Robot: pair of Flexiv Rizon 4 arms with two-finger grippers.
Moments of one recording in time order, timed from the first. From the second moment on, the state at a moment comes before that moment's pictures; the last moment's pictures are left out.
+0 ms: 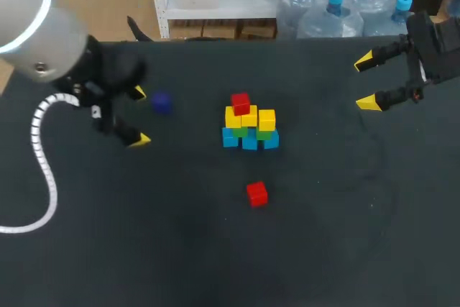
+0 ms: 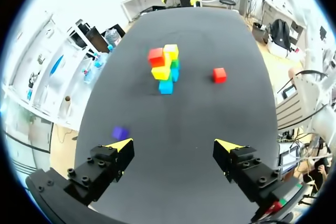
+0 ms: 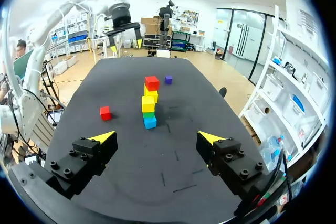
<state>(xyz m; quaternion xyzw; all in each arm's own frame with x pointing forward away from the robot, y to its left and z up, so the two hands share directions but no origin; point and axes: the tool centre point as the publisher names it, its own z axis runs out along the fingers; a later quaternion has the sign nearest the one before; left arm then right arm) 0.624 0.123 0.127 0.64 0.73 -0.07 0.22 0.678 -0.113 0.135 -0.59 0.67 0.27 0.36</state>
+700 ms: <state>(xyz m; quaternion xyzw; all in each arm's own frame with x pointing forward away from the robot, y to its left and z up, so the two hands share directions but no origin) 0.678 0.127 0.125 0.62 0.73 -0.12 0.26 0.678 -0.113 0.135 -0.59 0.67 0.27 0.36</state>
